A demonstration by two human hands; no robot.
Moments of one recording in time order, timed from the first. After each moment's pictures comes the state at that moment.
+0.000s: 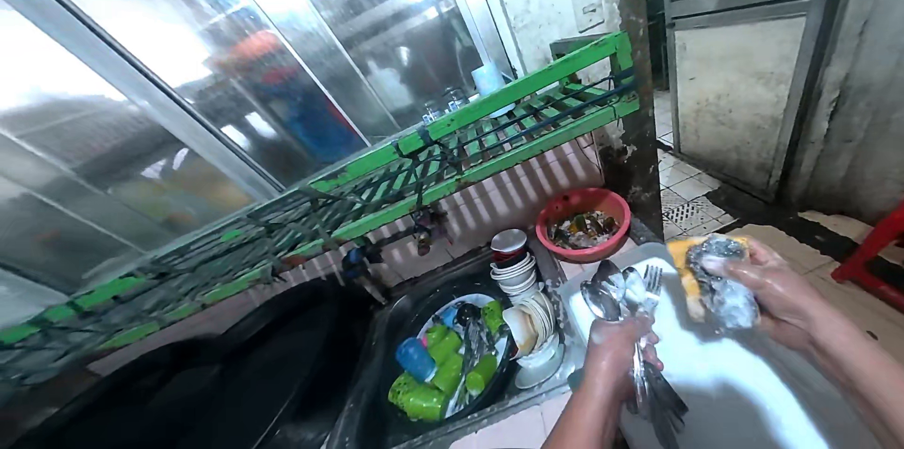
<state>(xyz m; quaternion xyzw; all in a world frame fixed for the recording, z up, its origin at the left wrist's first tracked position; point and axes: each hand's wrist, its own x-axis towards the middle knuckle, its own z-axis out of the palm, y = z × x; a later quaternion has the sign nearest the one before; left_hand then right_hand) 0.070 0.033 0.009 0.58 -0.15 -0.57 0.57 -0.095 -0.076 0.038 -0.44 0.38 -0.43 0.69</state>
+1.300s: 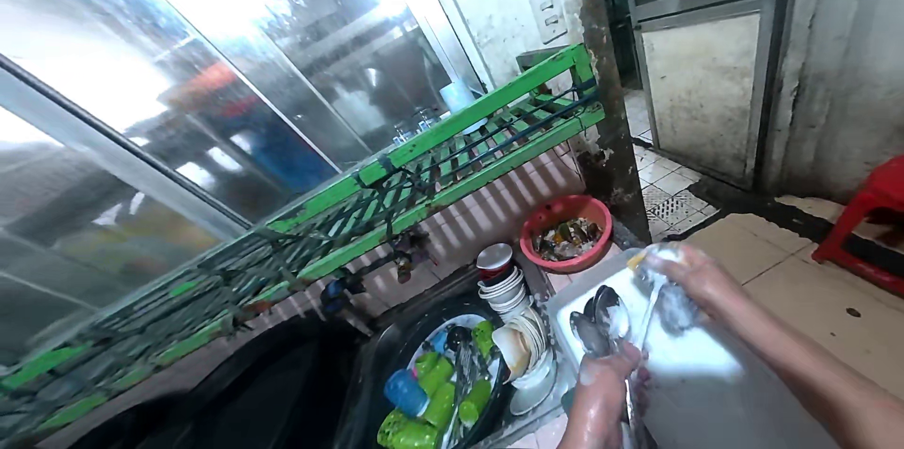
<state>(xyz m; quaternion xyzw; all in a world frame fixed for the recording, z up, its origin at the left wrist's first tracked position) 0.062 0.055 0.019 0.65 -0.17 -0.55 0.50 -0.066 -0.108 0.014 -0.58 0.49 -0.31 0.57</state>
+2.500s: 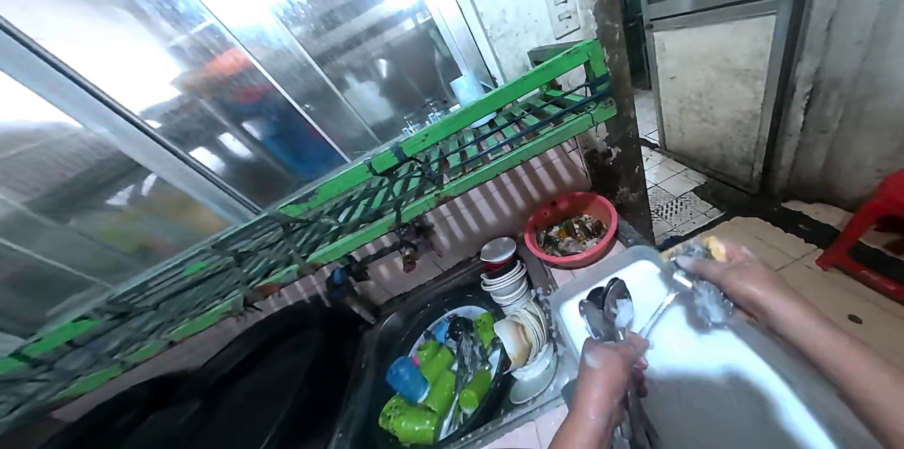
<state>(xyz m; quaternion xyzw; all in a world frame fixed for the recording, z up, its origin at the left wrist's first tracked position) 0.066 0.043 0.011 0.67 -0.19 -0.53 0.48 -0.095 -0.106 0.032 -0.56 0.54 -0.32 0.54</state>
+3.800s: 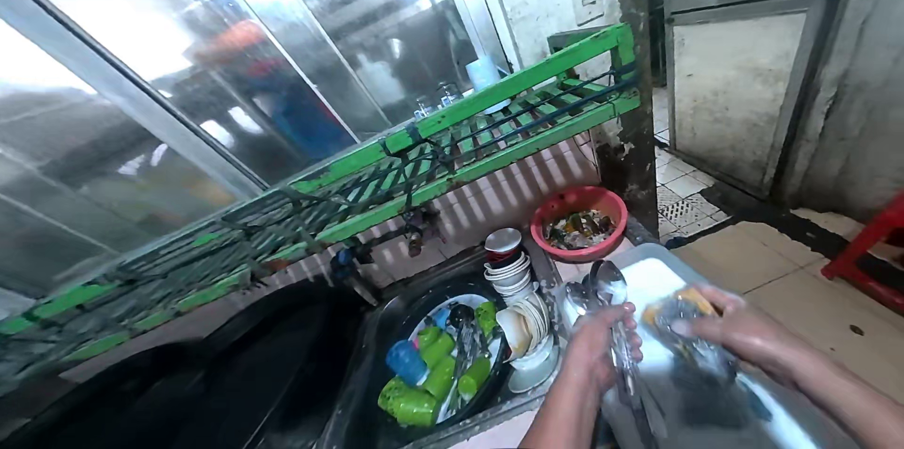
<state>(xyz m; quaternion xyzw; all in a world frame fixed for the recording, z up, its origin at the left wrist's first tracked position) 0.095 0.021 0.010 0.57 -0.09 -0.60 0.55 -0.093 -0.069 0.015 -0.66 0.46 -0.14 0.58</state>
